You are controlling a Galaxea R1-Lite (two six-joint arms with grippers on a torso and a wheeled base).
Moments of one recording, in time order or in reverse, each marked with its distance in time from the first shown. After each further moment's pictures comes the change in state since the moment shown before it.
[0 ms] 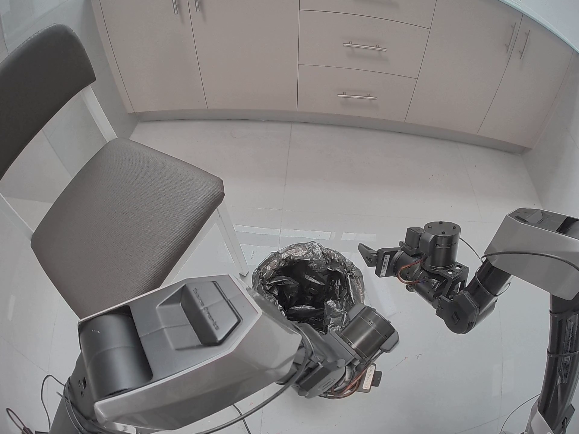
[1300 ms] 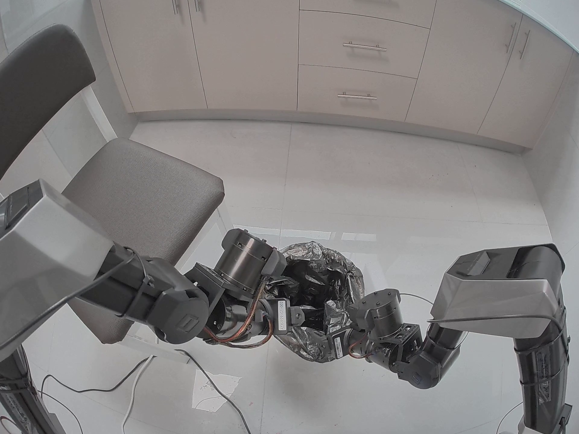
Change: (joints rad) left arm 0.276 -0.412 0.364 -0.130 -0.013 -0.003; right arm 0.266 0.134 0.095 0.108 -0.050 -0.056
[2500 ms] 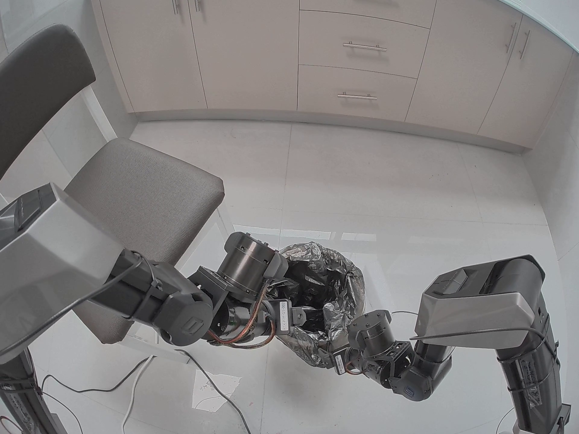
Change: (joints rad) left arm 0.003 0.025 0.003 -0.036 -0.002 -0.007; right arm 0.029 0.087 0.025 -0.005 -0.108 -0.006
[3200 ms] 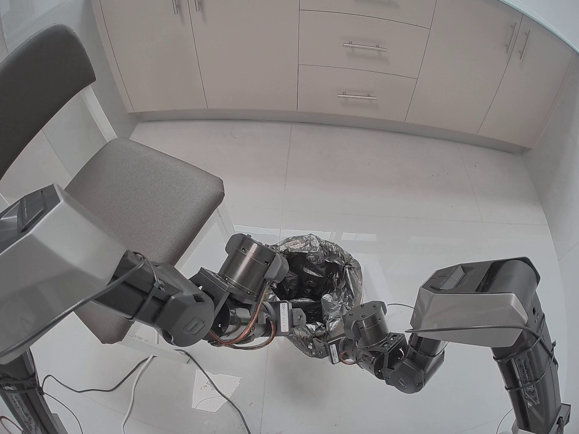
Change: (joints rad) left arm 0.000 0.008 0.000 0.000 -0.001 0.000; right arm -0.019 0.030 -0.097 0.014 0.011 0.008
